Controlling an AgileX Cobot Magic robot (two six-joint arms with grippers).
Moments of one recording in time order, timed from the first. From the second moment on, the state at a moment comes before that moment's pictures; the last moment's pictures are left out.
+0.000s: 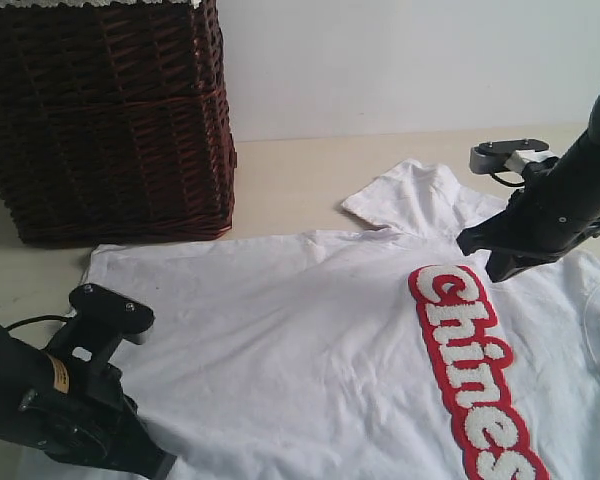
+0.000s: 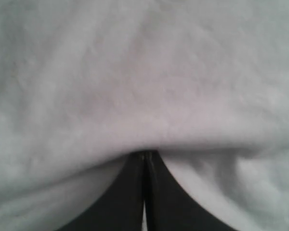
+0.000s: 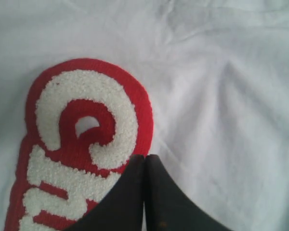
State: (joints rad) left arm -0.63 1.65 -0.52 -0.18 0.18 0.07; right arm 0.06 1.93 -1.15 0.32 0.68 -0.43
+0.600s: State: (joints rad) left arm -0.63 1.44 -0.52 -0.19 0.58 0.07; right arm 0.06 1.93 -1.15 0.35 0.68 -0.46
